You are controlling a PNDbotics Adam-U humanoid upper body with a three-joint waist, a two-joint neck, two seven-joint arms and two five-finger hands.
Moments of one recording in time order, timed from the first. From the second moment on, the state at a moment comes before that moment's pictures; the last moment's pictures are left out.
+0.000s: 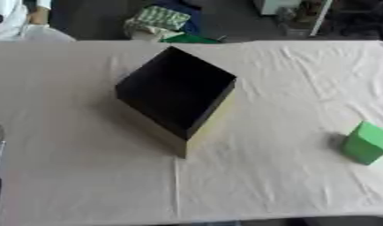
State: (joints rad) left arm -0.25 0.33 0.09 -1.98 -0.03 -0.25 0.27; right arm -0.24 -0.88 -0.09 -1.91 0.21 0.05 -0.16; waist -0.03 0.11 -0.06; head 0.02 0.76
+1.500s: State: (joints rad) left arm -0.24 0.33 0.09 -1.98 -0.03 -0.24 0.25; right arm -0.35 -1.16 0.05 -1.66 0.38 -0.15 0.50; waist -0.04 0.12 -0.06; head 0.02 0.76
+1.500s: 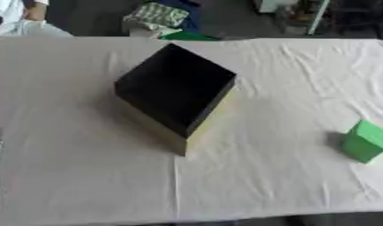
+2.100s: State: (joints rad) left arm -0.24 0.33 0.08 -1.98 -0.01 -0.24 0.24; right arm -0.45 -1.17 0.13 -1.62 0.35 -0.26 0.67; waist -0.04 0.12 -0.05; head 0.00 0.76
